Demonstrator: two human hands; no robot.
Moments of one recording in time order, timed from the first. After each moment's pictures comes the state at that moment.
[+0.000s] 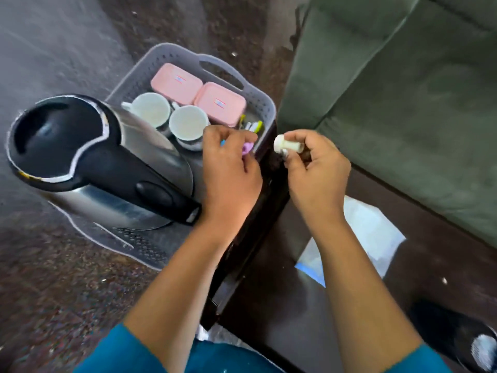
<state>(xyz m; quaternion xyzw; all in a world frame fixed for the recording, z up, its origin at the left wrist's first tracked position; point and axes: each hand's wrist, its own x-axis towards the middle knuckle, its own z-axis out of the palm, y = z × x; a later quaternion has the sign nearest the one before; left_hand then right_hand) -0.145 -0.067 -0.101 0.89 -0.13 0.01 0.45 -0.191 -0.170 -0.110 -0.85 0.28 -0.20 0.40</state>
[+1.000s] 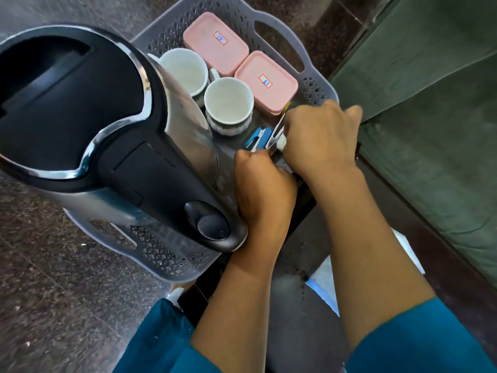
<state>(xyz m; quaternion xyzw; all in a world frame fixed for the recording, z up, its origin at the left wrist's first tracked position) -0.127 -0.073 -0.155 0.91 0.11 -0.14 0.37 -0.090 -0.153 -0.137 -0.99 0.11 0.06 0.00</state>
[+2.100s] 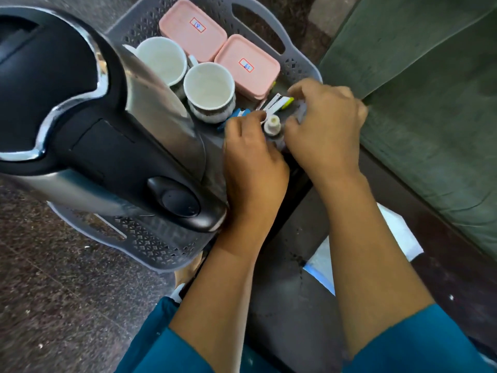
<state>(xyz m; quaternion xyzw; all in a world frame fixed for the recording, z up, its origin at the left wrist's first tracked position) -0.133 -0.076 -0.143 0.89 0.01 -0.02 0.46 -0.120 -0.163 -0.127 -0.96 0.20 -0.06 0.18</state>
